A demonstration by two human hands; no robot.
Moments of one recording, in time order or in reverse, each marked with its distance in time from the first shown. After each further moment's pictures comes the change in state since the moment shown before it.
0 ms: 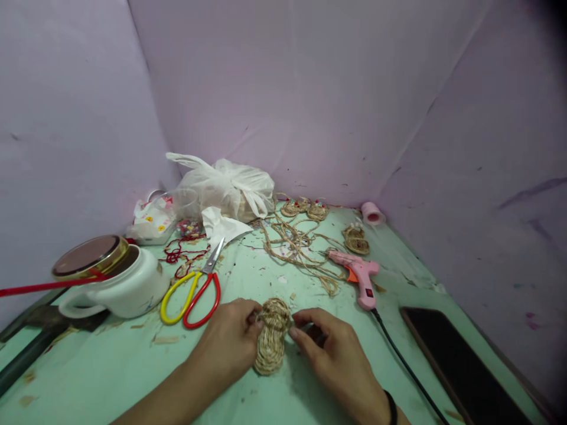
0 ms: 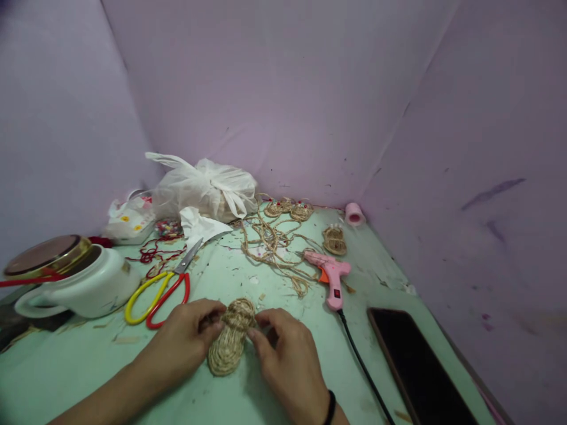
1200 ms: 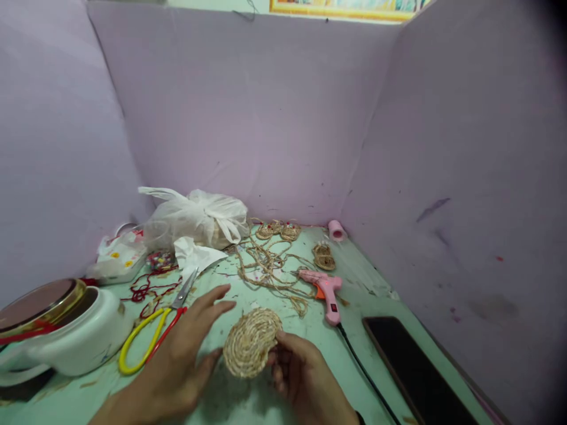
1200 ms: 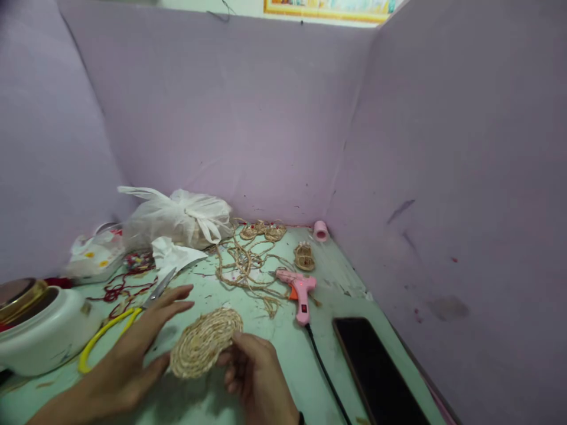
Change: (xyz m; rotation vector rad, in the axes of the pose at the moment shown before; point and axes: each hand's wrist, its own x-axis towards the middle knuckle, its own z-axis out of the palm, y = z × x) left_hand 0.010 -0.008 -0.034 0.221 0.265 0.623; right_hand 0.004 -0.019 0.002 1.411 -0.037 0.547
